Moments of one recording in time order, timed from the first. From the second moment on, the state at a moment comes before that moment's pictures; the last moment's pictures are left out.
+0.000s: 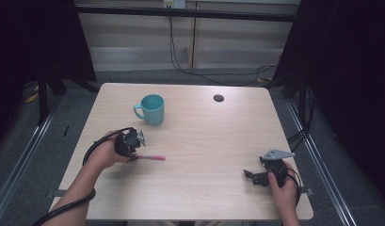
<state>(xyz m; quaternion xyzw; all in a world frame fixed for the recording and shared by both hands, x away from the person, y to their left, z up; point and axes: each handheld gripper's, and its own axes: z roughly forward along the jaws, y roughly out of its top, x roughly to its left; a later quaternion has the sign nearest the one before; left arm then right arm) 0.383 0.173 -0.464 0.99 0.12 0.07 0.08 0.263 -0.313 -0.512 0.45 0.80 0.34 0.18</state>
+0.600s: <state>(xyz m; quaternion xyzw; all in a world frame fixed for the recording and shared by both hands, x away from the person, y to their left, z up) 0.384 0.173 -0.466 0.99 0.14 0.05 0.08 0.263 -0.313 -0.512 0.45 0.80 0.34 0.18</state>
